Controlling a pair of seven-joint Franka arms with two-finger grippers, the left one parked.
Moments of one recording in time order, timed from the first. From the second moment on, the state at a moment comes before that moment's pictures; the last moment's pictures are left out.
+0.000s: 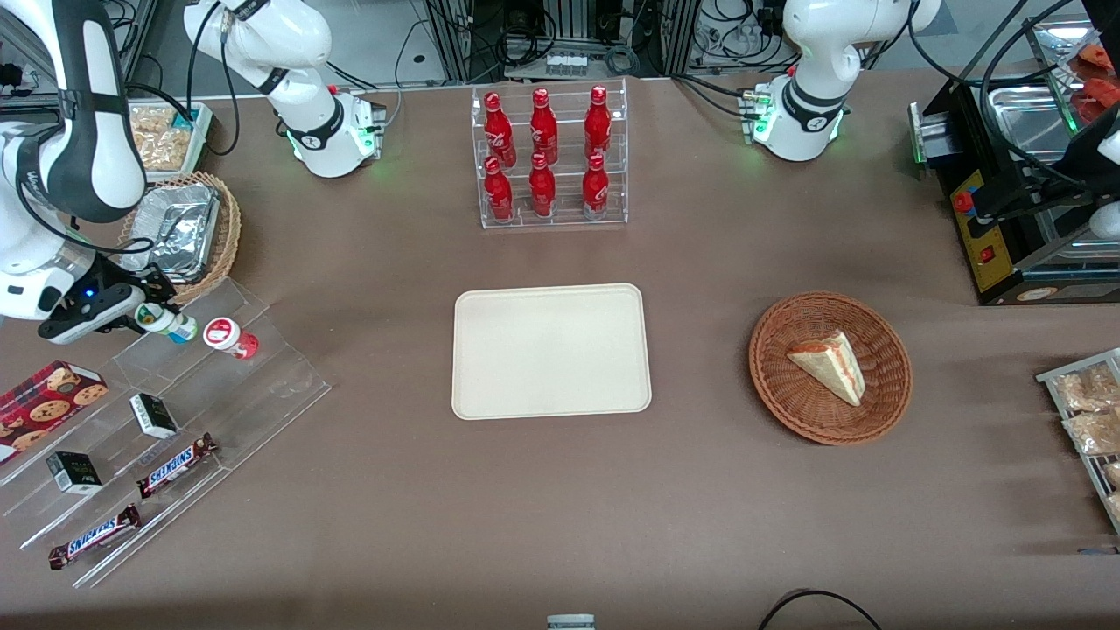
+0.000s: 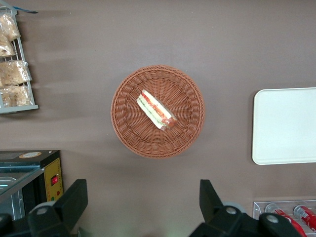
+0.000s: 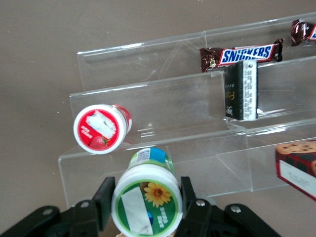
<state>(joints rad) -0.22 -0.09 -0.08 -2.25 0.03 2.21 -0.90</state>
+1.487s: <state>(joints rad) 0.59 0.12 -0.05 -1.67 0.03 1.71 0.29</state>
